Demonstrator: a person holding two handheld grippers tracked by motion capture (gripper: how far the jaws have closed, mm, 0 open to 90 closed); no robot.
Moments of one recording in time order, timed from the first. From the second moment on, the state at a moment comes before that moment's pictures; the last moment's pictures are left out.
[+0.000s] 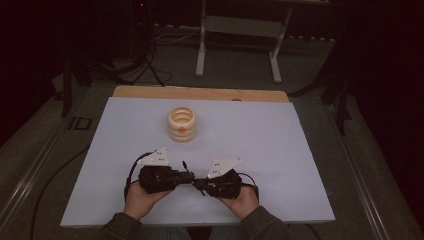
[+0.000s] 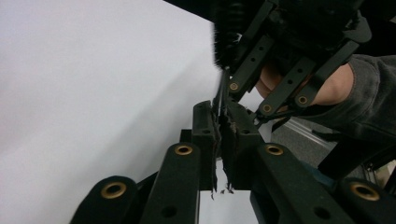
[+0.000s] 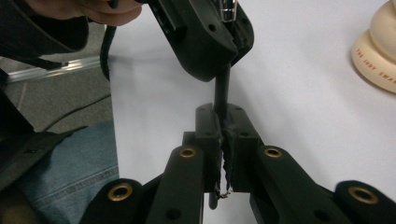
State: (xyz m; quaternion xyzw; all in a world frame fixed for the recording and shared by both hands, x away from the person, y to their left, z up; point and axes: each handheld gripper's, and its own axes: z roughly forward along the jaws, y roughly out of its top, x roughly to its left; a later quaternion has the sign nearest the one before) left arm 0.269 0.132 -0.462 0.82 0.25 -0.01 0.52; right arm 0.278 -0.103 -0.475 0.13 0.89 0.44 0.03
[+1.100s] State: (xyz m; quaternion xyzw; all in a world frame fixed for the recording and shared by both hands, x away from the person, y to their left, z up) left arm 0.320 0.142 -0.437 0.84 0.25 0.03 0.49; right arm 0.302 -0.207 -0.473 0.22 0.86 0.46 0.03
